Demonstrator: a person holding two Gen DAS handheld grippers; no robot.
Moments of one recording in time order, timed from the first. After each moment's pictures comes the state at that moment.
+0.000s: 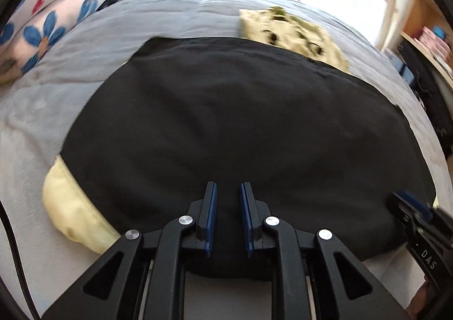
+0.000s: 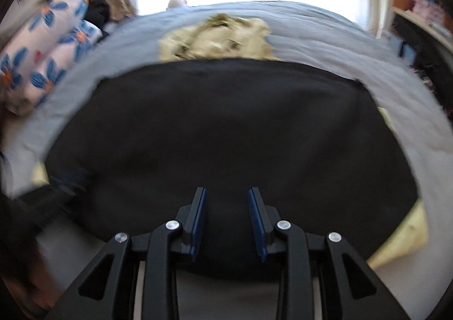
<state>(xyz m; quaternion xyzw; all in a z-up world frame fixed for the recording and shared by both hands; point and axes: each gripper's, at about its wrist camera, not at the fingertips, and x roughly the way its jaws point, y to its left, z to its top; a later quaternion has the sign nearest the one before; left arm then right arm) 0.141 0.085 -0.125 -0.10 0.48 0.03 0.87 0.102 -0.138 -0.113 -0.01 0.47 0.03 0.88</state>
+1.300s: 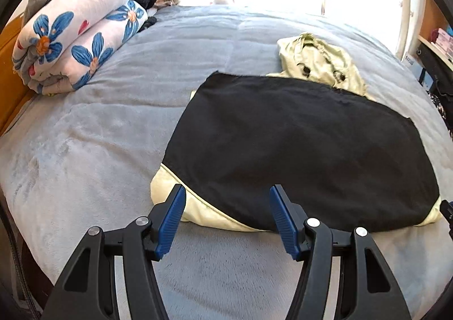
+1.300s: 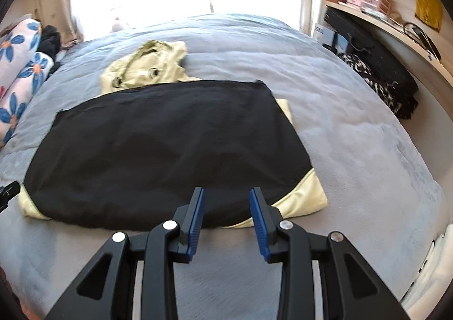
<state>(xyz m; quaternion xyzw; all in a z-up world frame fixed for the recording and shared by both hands) 0.084 0.108 -0.036 -0.04 0.46 0.10 0.88 0.038 -0.180 -0.043 0.01 0.44 -0.08 0.90</state>
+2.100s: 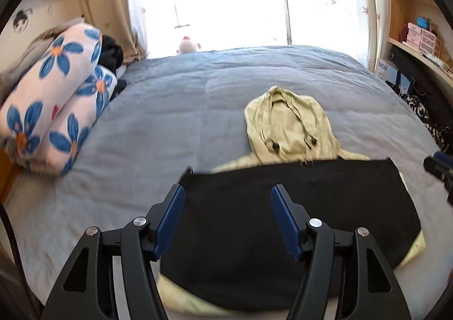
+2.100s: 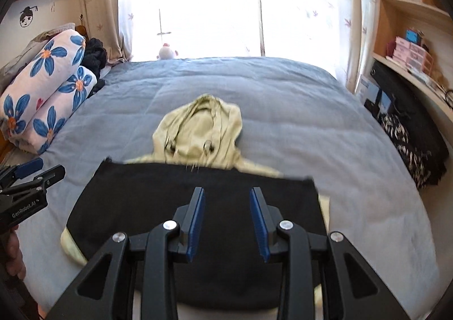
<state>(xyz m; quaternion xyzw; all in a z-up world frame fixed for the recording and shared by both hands) 0.198 0.079 0.070 0.04 0.39 0.03 0.92 0.153 -0.153 0.066 -0.03 0.37 0.02 0.93</state>
